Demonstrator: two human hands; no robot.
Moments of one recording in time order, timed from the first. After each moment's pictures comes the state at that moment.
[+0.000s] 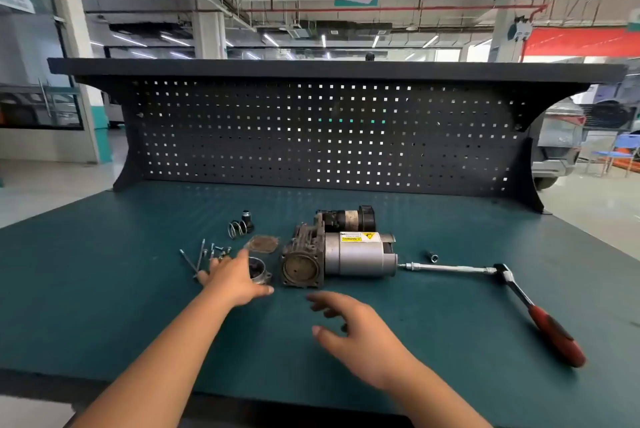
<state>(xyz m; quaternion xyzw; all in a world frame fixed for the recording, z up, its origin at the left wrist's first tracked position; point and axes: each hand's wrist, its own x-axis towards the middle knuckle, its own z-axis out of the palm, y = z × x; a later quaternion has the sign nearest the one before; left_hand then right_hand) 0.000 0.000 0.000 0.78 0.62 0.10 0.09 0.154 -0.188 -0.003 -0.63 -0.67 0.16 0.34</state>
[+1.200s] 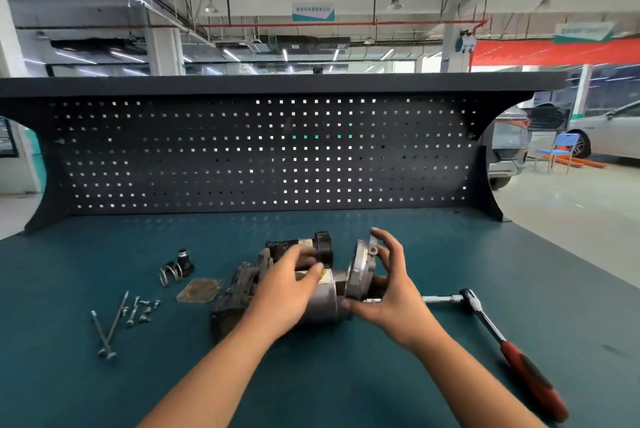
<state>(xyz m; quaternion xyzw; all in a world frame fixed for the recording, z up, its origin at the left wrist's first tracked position) 0.139 -0.065 0.054 0.80 0.35 0.35 0.33 0.291 -0.158 0.027 -0.53 -0.59 0.14 0.59</state>
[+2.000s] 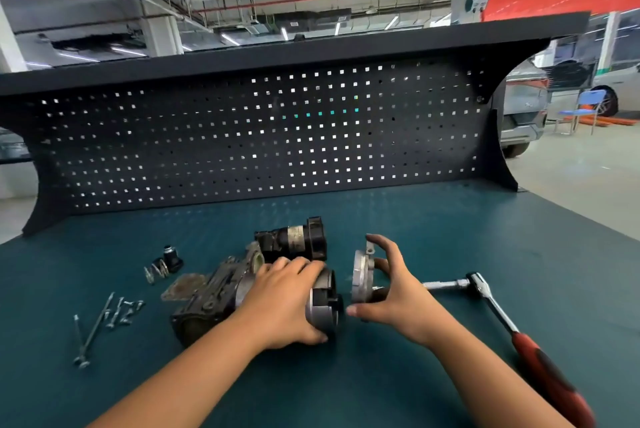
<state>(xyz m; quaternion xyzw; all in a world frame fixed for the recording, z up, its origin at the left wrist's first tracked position) 0.169 -0.029 0.024 0.95 0.29 0.08 -0.06 0.339 -0.146 0.000 -0.60 -0.54 0.25 0.54</state>
